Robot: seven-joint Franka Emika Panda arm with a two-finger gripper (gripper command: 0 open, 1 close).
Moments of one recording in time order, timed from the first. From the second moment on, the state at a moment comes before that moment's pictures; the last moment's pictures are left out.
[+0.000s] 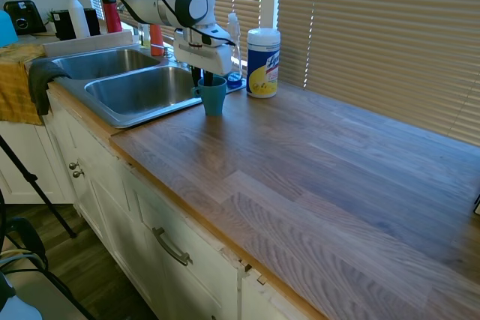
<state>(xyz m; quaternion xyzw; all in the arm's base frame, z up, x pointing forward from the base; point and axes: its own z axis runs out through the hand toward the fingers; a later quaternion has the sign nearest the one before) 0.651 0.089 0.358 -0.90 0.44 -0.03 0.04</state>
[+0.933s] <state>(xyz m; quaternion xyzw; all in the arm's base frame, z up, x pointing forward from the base) 0.607 0.174 0.425 -0.91 0.40 -0.08 0.05</state>
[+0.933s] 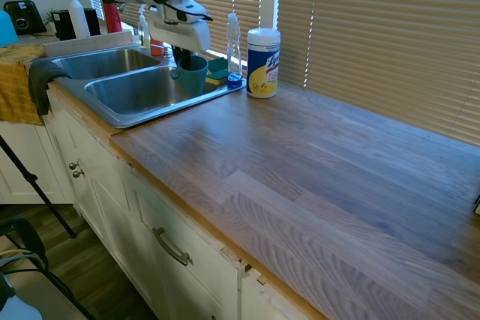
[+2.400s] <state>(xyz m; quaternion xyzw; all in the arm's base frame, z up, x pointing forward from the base) 0.709 0.367 0.264 -0.92 0.38 -0.11 -0.04</state>
